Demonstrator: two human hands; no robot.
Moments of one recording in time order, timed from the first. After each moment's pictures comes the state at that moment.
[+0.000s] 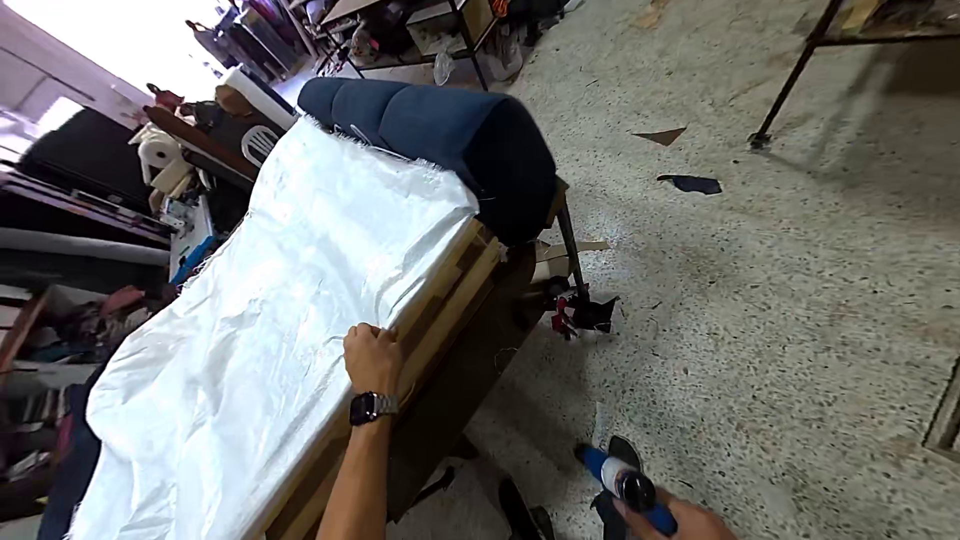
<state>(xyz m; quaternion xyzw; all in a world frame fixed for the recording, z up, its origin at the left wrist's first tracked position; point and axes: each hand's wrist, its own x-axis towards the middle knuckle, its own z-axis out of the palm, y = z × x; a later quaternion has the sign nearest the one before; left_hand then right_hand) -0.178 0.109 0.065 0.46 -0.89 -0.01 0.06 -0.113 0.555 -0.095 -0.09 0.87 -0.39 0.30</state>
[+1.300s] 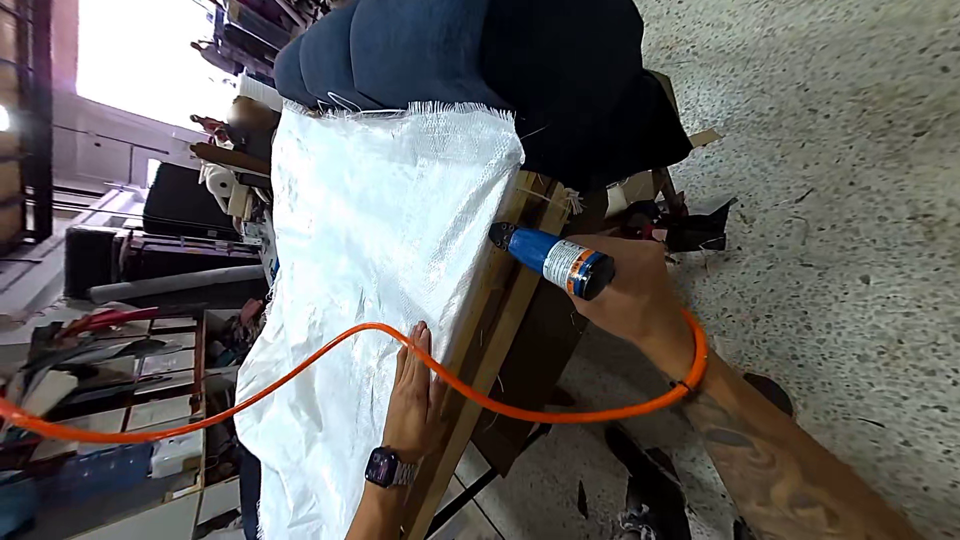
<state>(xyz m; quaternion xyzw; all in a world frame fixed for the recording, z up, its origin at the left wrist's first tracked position) -0.118 0.039 0.053 0.08 -0.99 -0.03 -0.06 -0.338 0.316 -0.061 -0.20 0.73 -0.65 -0.09</state>
